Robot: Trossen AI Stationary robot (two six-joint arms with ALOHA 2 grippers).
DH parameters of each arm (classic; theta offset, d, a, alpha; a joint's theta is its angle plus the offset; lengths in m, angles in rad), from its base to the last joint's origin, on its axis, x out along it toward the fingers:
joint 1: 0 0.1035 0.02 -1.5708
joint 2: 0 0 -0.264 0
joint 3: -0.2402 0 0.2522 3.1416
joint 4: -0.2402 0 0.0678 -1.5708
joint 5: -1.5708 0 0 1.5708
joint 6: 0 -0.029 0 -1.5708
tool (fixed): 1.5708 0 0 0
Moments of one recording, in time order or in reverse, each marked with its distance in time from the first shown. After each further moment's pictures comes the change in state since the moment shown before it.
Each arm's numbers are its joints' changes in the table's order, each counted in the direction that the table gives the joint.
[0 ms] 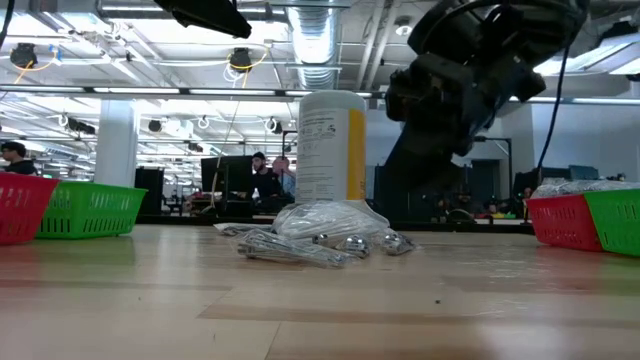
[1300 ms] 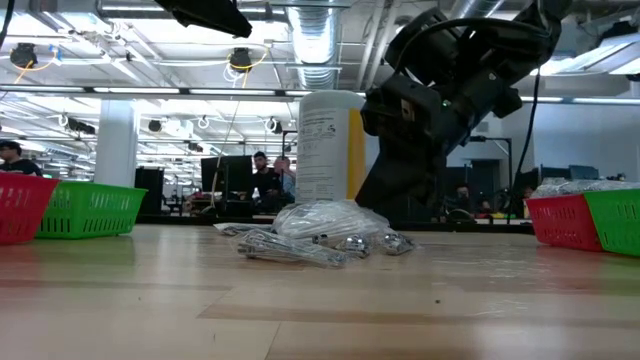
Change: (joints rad) left arm 0.000 0.000 0.000 0.004 0.000 0.004; right arm -0.002 0.149 -0.070 0.081 -0.006 0.019
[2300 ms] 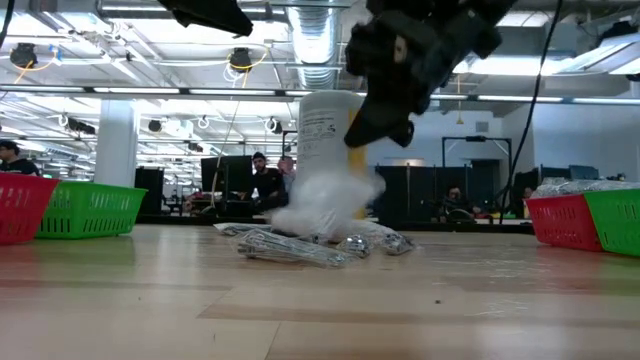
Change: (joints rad) left arm 0.000 0.000 0.000 0.014 -0.001 0.019; right arm 0.001 -0.090 -0.245 -0.385 -0.006 0.219
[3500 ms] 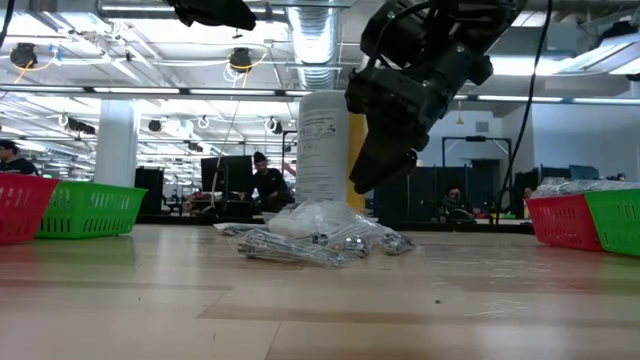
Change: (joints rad) left arm 0.000 0.000 0.000 0.031 -0.033 0.004; right arm -0.066 0.073 0.038 0.016 -0.021 0.033
